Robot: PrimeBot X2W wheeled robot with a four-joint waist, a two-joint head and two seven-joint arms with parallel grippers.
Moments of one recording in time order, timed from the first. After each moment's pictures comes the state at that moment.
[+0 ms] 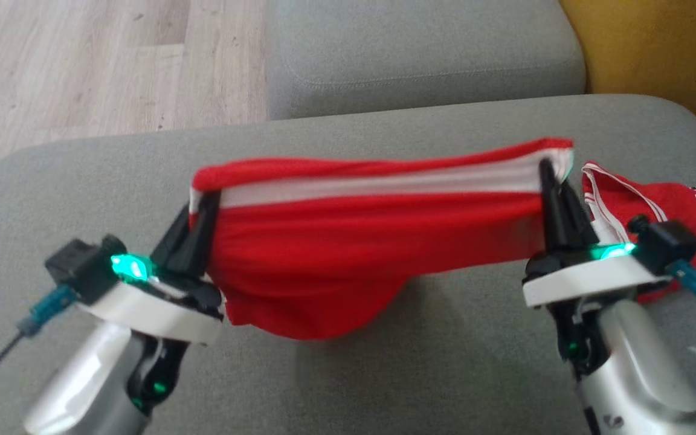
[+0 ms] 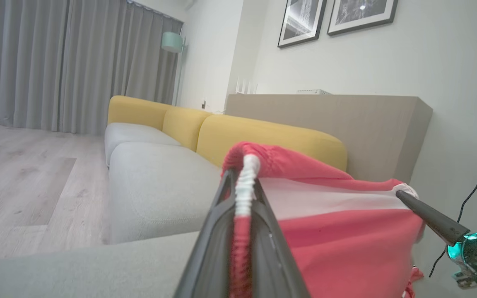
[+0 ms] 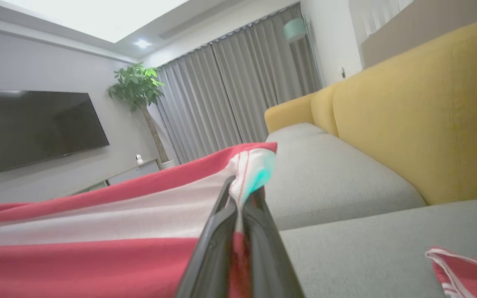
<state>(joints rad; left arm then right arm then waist) -0.35 0.41 -0.59 0.17 -0.78 -0.13 -0.25 -0.28 -0.08 0.18 0.37 0.44 0.13 -0.26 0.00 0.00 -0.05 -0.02</state>
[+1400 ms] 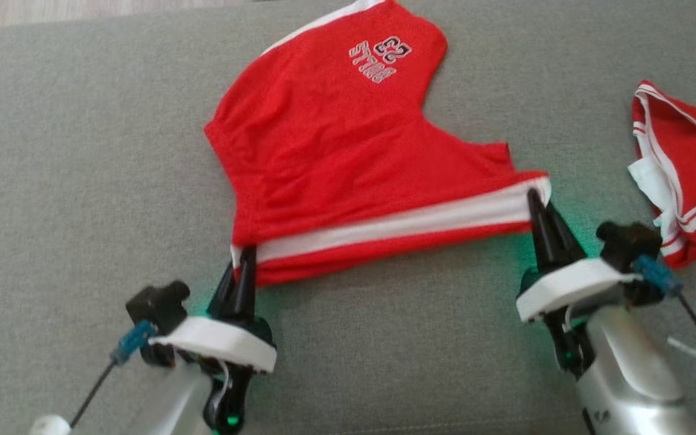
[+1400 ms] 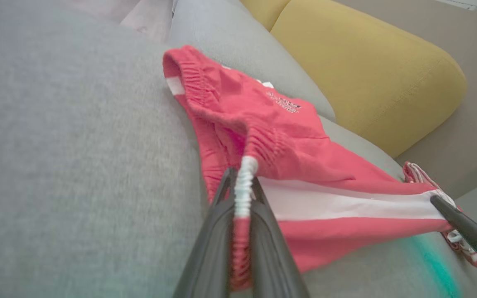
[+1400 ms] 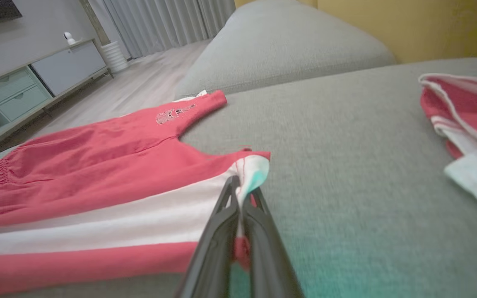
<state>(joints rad) -0.31 0.11 -0.48 0.53 -0.74 -0.13 -0.26 -0.36 -0.09 0.18 0.63 0.31 0.13 -0.26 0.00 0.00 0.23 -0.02</state>
